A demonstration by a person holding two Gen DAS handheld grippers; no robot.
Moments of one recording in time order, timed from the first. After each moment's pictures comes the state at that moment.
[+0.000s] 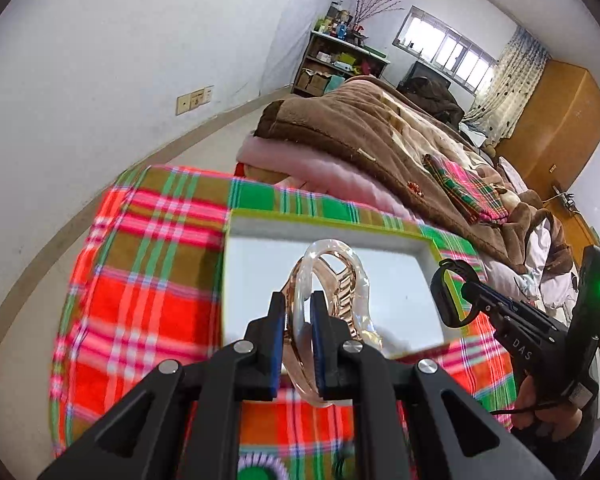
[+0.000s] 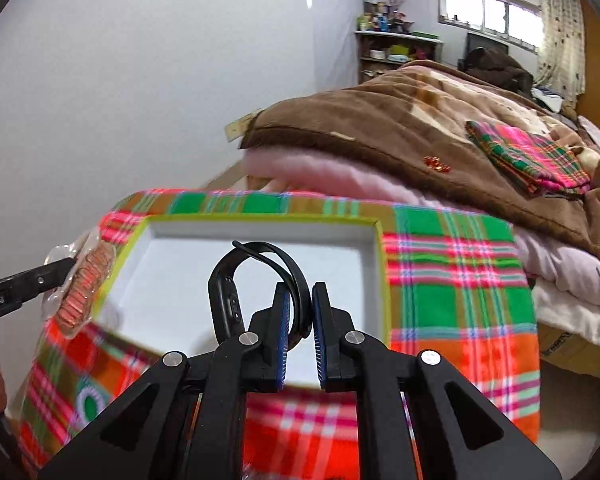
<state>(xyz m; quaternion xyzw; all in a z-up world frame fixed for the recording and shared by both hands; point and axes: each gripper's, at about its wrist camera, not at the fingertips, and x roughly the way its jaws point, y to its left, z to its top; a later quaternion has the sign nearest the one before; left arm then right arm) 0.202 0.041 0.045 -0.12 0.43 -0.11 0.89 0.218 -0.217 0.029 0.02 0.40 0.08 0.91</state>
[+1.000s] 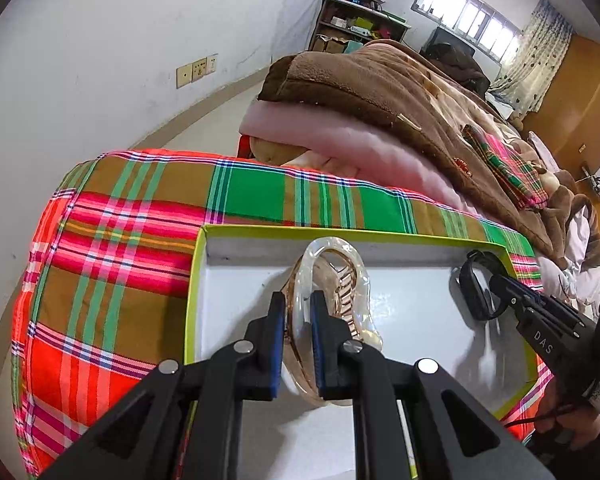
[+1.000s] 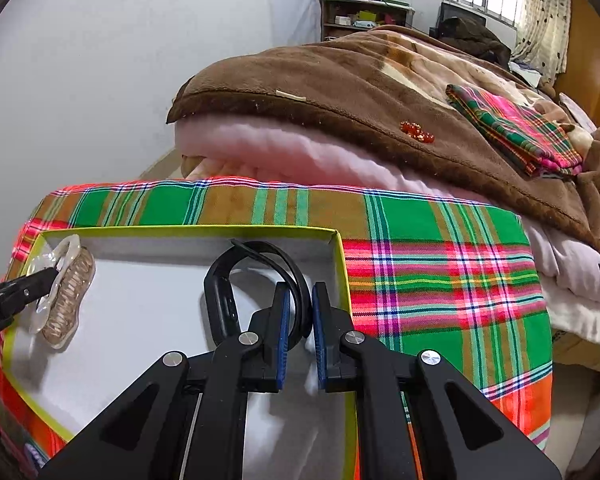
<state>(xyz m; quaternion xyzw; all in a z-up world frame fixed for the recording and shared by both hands) 0.279 0.019 -0.014 -0.08 0.48 -0.09 0.87 0.292 -0.228 -0.023 0.00 0.45 0.02 0.89</state>
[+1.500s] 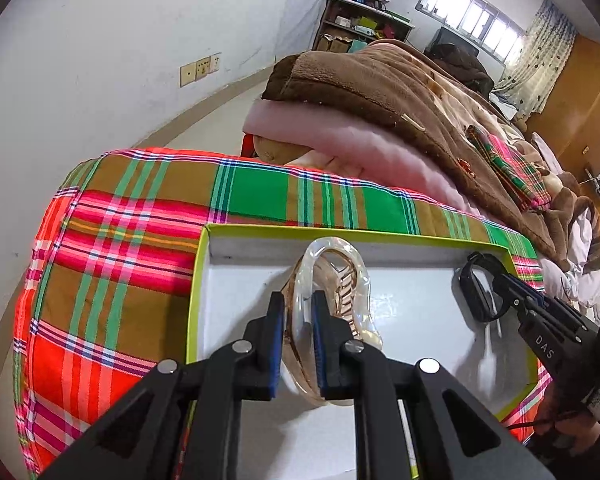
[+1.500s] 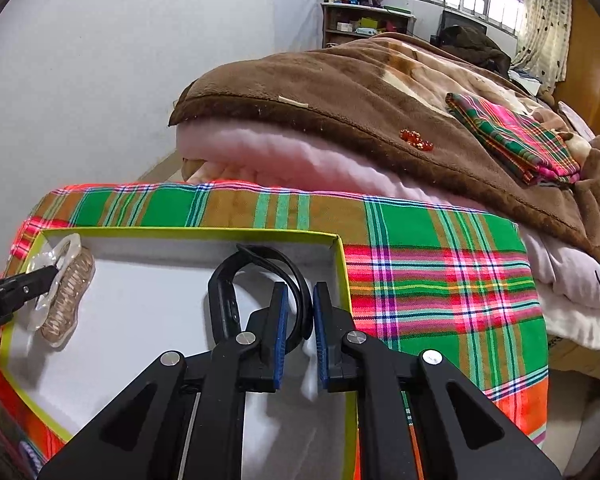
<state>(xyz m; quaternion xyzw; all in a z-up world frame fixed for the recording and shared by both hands) 0.281 0.020 -0.012 -0.09 0.48 -0.08 0.87 0.291 -0.227 -0.020 0.00 0.44 0.02 0.90</state>
